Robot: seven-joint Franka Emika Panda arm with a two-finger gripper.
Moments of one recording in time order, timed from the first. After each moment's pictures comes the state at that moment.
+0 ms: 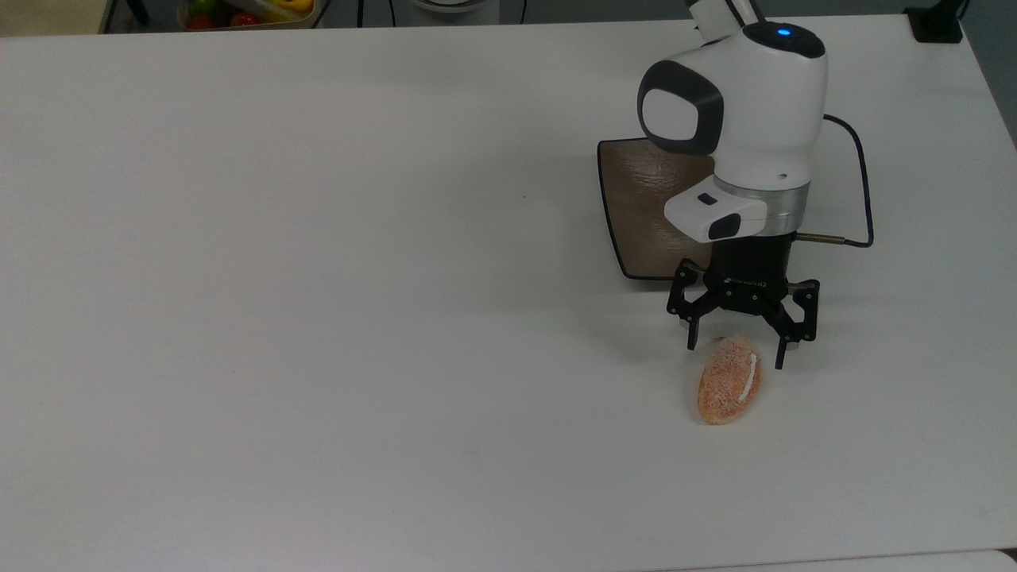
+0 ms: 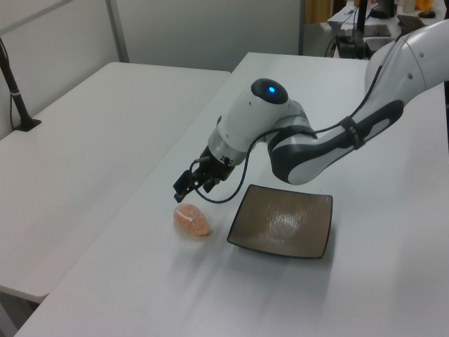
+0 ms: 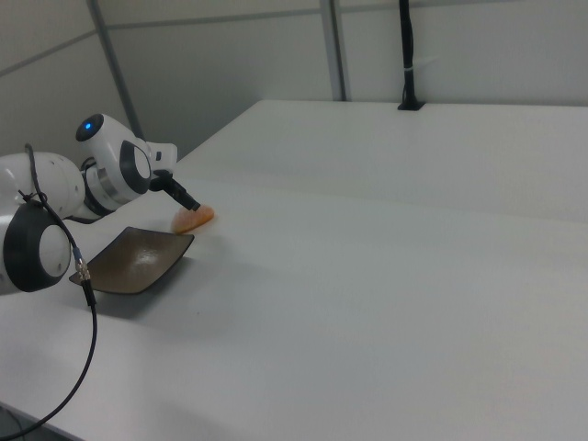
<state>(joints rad) 0.54 0.82 -0.04 -1.21 -0.35 2.59 1.12</state>
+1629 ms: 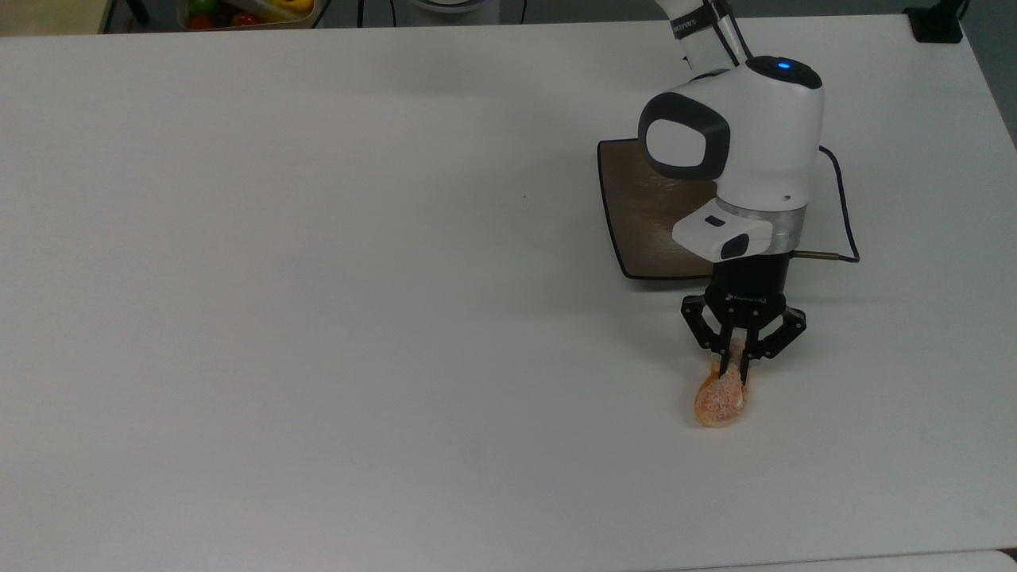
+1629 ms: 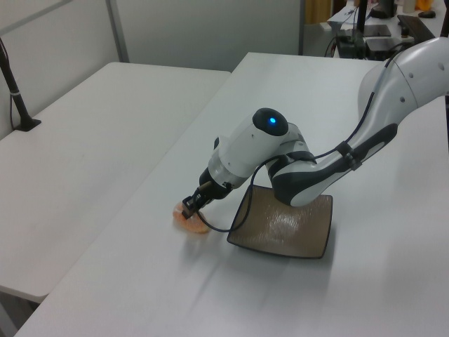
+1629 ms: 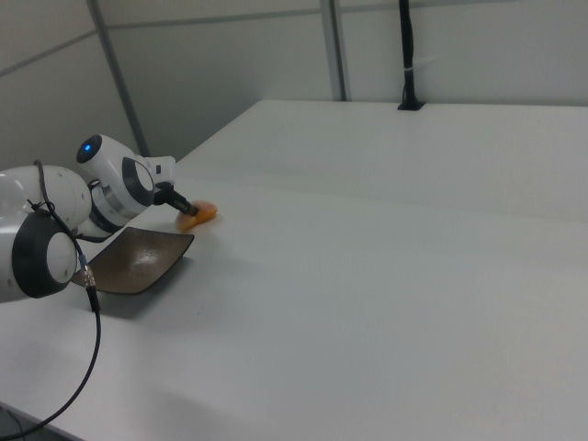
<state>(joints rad) 0.56 0.89 -0.05 -1.19 -0.47 2.65 1.13</state>
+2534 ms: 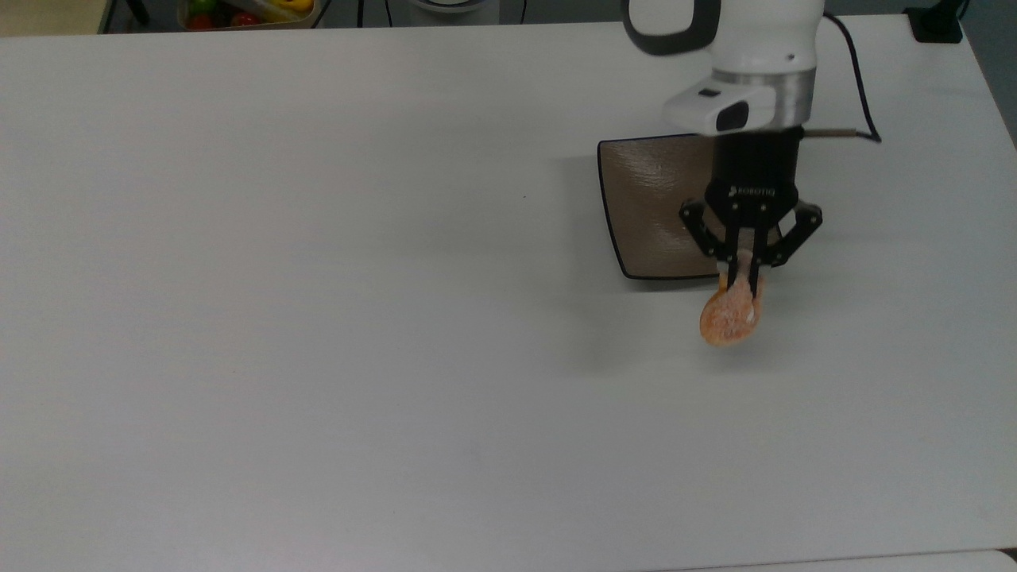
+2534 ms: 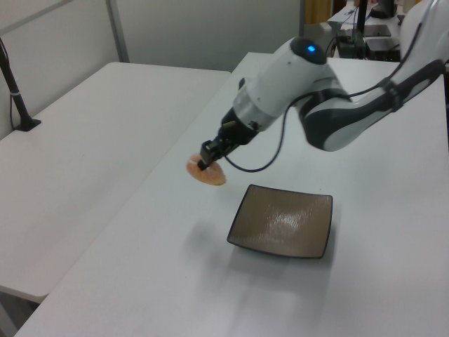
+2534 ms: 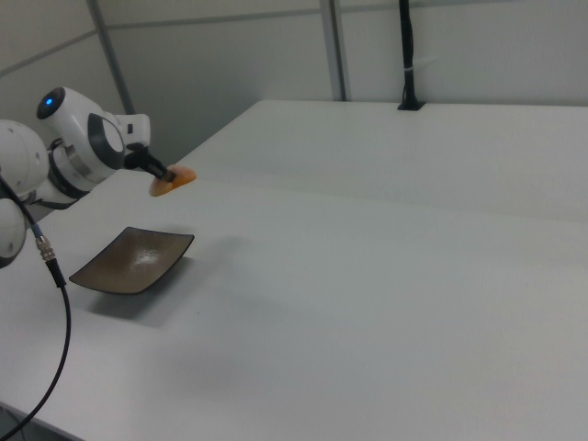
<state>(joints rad) 0.50 0.51 0.03 -1.52 -0.49 2.65 1.13</state>
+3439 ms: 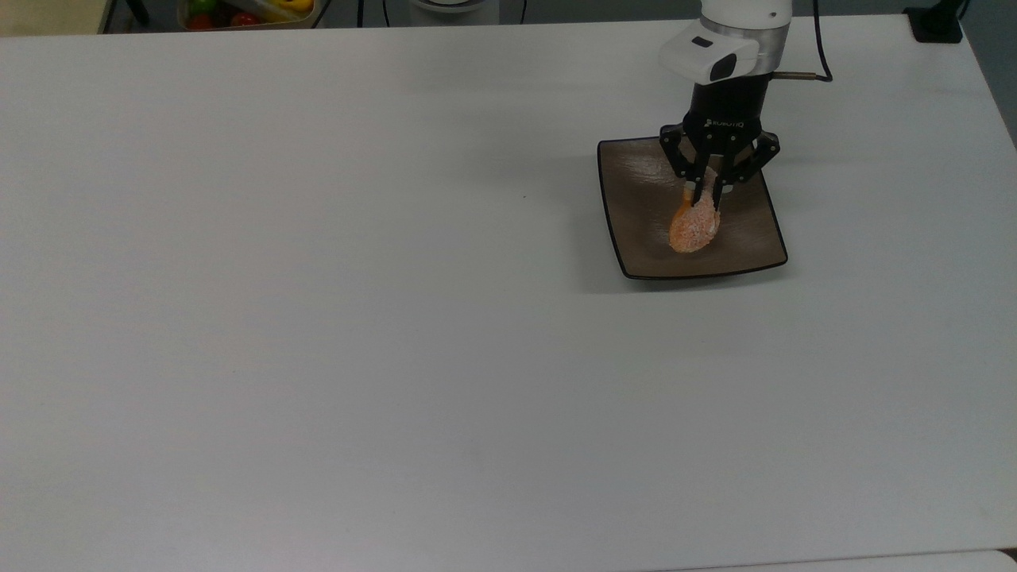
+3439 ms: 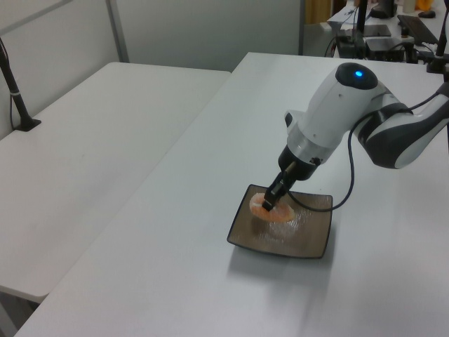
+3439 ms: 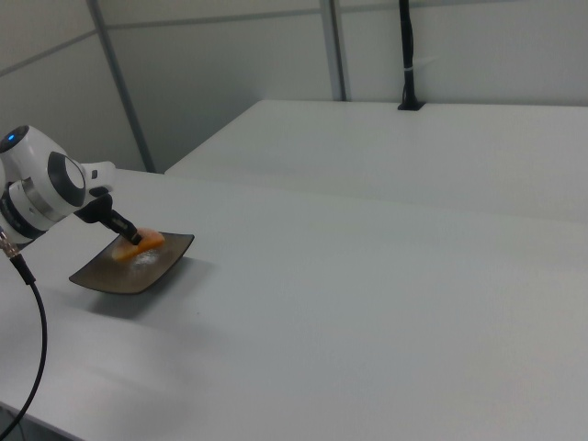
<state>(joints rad) 0.50 0.28 0.13 -1.93 -0.49 2.56 1.09</state>
